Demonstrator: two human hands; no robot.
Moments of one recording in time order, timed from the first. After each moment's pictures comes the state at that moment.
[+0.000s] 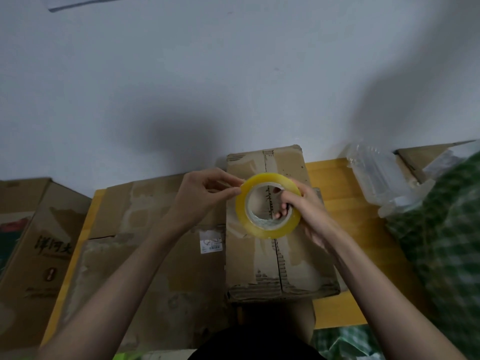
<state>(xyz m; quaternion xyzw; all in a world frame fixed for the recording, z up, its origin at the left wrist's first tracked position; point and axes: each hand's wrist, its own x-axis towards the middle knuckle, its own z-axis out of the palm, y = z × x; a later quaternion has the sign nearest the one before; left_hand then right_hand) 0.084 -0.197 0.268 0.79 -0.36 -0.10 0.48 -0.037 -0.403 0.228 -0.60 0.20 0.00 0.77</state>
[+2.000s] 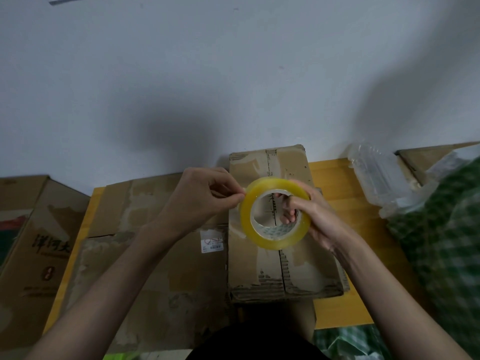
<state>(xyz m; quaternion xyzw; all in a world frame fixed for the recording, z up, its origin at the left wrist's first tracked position) 0.072 -0.187 0.302 0.80 -0.42 -0.09 0.42 -0.040 -0.403 0.230 -0.60 0.14 0.02 0.79</state>
